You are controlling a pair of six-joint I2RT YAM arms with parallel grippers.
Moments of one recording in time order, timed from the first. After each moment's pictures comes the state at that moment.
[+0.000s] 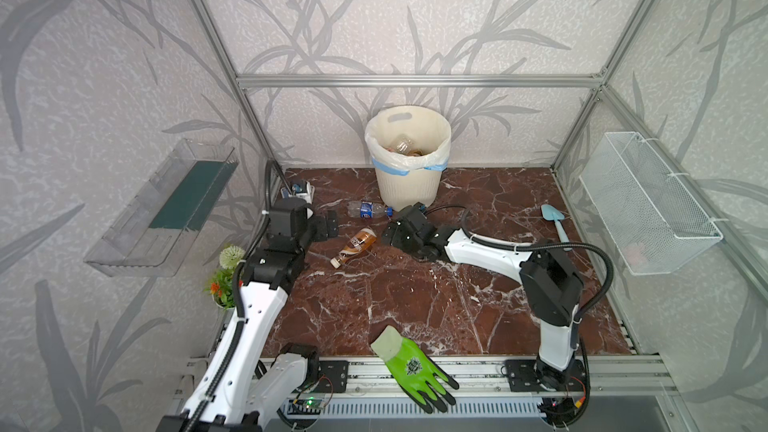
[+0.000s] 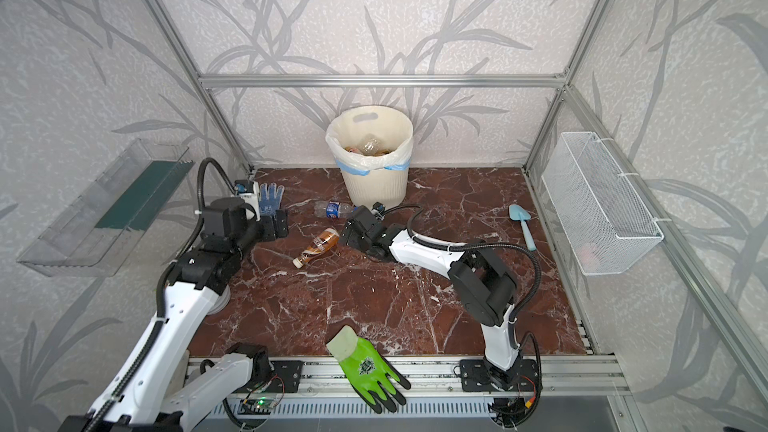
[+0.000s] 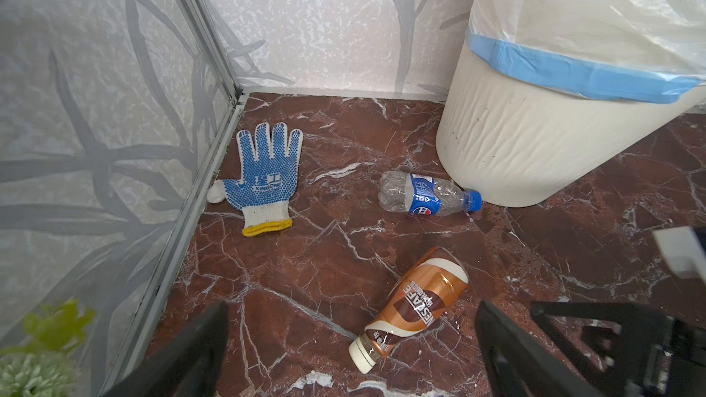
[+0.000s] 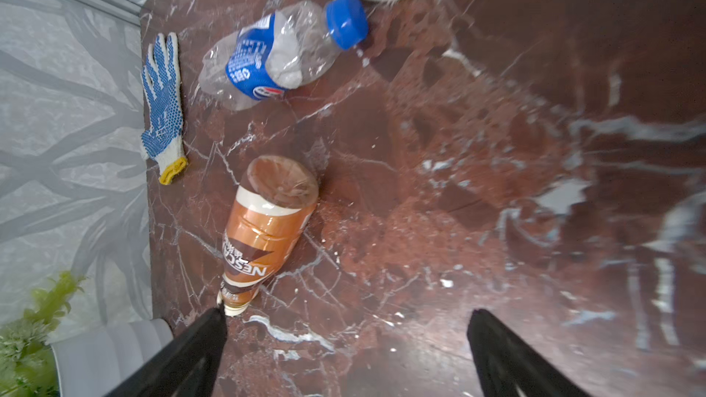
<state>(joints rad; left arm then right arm) -0.12 0.92 0.97 -0.56 -0.17 -0.11 0.89 1.98 1.45 -0.30 0.08 1.13</state>
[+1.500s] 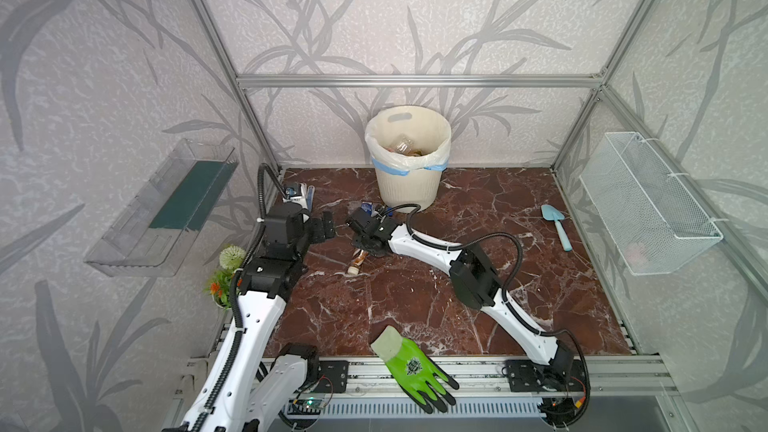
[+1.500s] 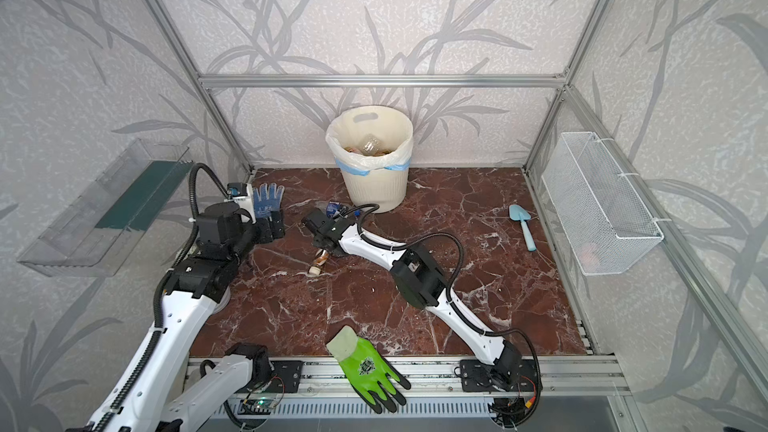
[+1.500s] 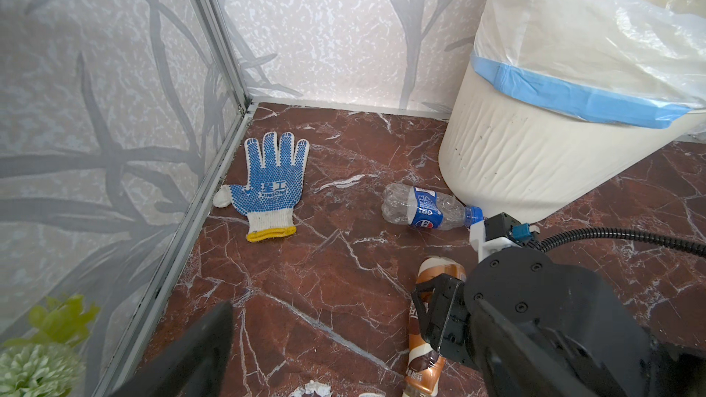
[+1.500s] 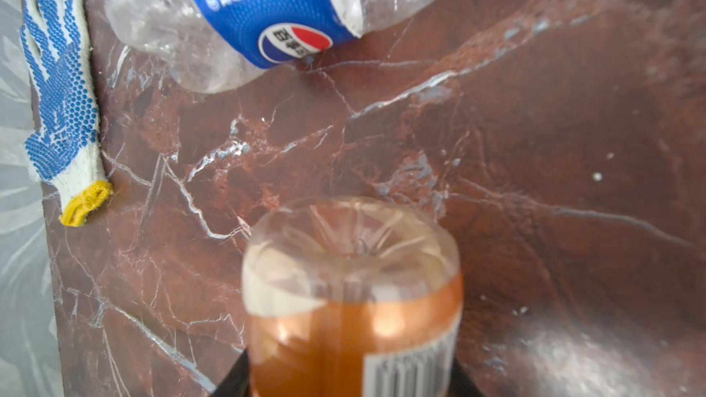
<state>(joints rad) -0.10 0.89 0.95 -0.53 -0.18 -0.12 0.96 2.59 2.29 -0.68 0.20 1.16</state>
